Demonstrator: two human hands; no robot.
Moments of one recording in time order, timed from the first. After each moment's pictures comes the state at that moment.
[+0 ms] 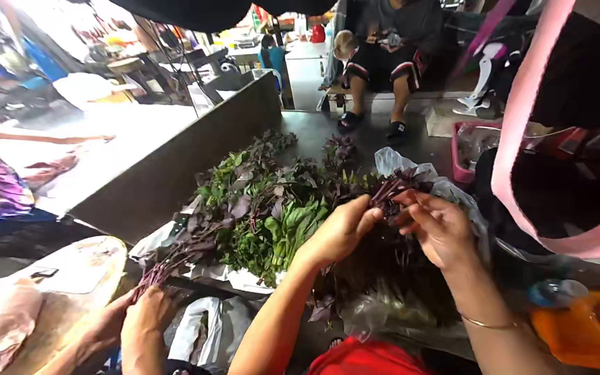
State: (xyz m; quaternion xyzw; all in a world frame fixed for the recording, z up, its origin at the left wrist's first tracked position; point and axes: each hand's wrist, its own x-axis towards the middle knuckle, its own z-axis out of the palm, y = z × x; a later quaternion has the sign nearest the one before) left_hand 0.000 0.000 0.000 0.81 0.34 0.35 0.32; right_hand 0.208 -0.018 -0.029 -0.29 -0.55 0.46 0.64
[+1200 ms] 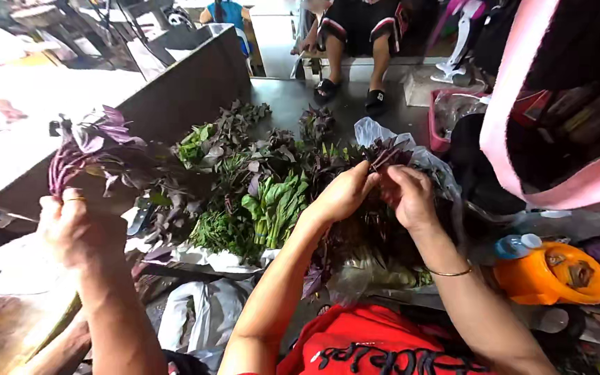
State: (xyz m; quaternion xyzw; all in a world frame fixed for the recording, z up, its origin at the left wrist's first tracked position) left_hand 0.035 0.032 -0.031 0.85 0.35 0.29 0.28; right_hand 0.205 0.005 -0.073 -0.36 -0.50 0.44 0.65
